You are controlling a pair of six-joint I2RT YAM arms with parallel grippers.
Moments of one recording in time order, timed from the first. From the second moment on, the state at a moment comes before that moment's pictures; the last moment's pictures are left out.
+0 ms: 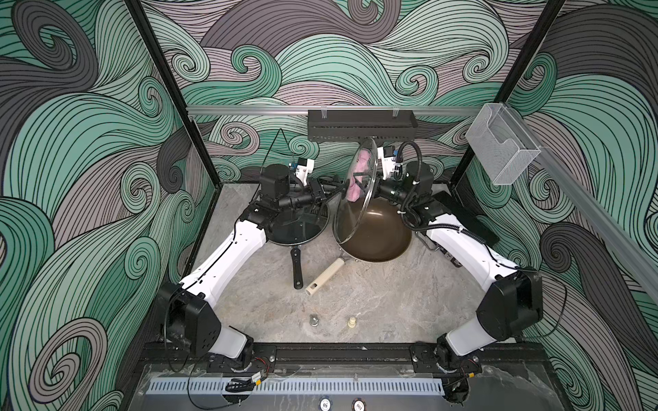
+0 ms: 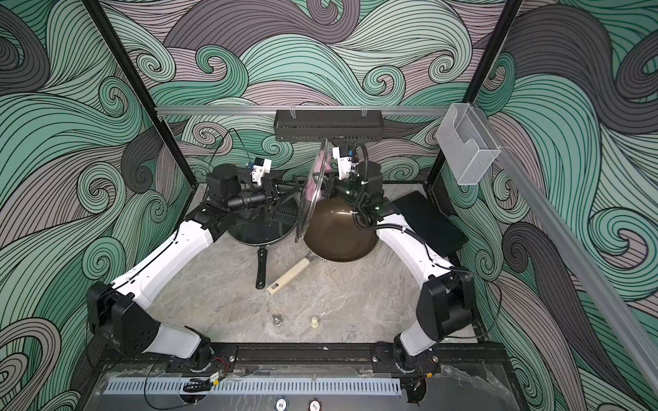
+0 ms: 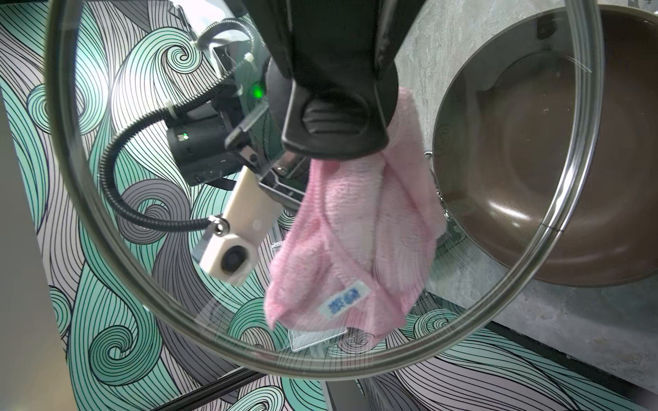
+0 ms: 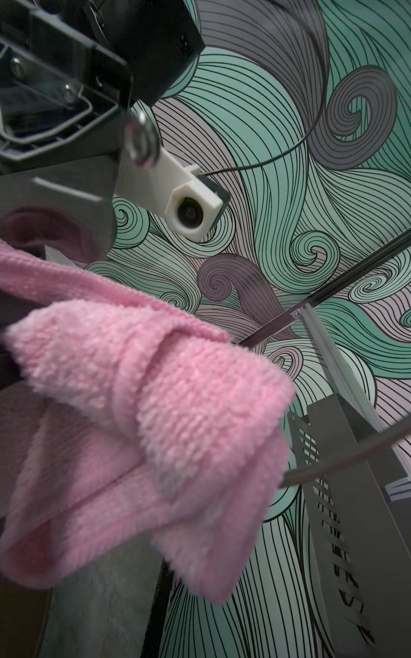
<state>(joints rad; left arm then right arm) -0.42 1.45 1.37 -0.05 0.72 -1.07 0.40 1.59 1.37 0.14 -0.58 0.52</state>
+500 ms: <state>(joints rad) -0.42 1.56 1.50 -0.02 0.72 -1.07 0.45 1.57 1.15 0.28 -0.58 0.64</state>
